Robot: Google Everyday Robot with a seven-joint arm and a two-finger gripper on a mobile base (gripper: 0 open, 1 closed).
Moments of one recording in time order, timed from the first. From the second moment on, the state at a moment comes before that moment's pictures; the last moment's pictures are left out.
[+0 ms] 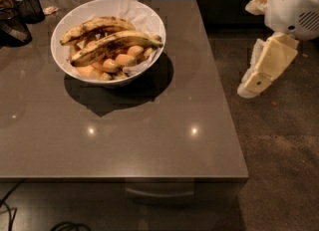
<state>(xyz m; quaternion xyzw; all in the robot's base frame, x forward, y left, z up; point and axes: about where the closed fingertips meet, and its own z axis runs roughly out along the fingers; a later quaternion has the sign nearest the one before) 0.472 -0.166 1.003 -0.60 0.75 0.00 0.26</state>
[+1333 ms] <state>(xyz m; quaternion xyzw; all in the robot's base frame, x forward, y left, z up) 0.546 -0.095 1.005 -0.62 0.70 0.05 0.34</state>
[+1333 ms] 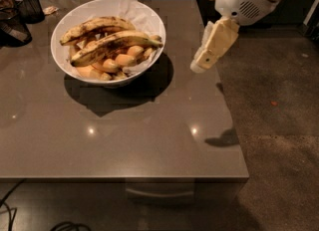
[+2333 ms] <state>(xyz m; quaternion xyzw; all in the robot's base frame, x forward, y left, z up) 0.564 -0.013 0.998 -0.67 0.65 0.10 0.34</state>
